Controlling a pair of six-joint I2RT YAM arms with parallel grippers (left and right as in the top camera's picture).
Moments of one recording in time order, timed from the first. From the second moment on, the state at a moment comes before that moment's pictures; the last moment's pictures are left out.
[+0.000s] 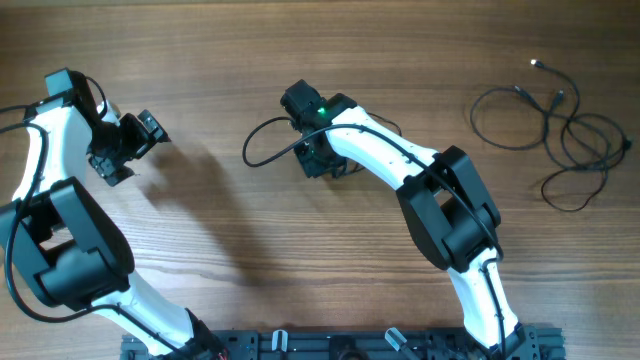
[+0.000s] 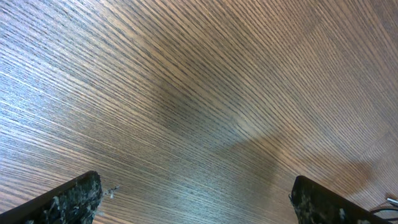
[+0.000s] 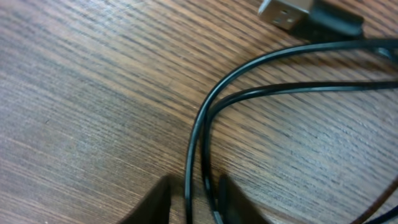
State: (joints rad) left arm 0.41 1.93 1.43 -0.96 0.23 -0.29; right arm 0.68 2.26 1.71 -0.90 -0.01 0.18
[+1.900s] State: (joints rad) left arm 0.41 1.93 1.43 -0.96 0.23 -0.29; right arm 0.32 1.83 1.95 -0.77 0.07 -0.26
